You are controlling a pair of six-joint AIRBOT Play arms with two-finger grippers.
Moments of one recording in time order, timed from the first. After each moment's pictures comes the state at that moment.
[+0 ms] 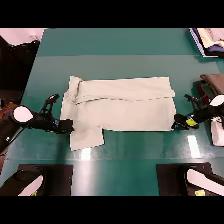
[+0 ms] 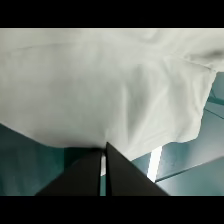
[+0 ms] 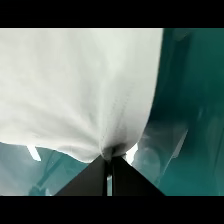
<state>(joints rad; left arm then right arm) -0.15 -0.88 0.62 1.08 -1.13 -1.59 -0.29 -1.20 0.74 -1.20 1.32 1.37</state>
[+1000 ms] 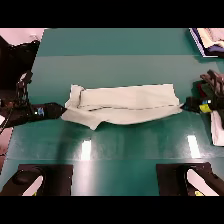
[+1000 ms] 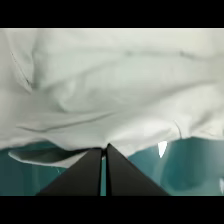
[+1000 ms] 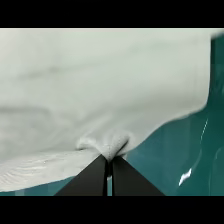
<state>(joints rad) -0.15 -0.67 0.75 1.11 -0.96 -1.64 -0.27 -0.99 0.94 -1.12 1.28 1.41</state>
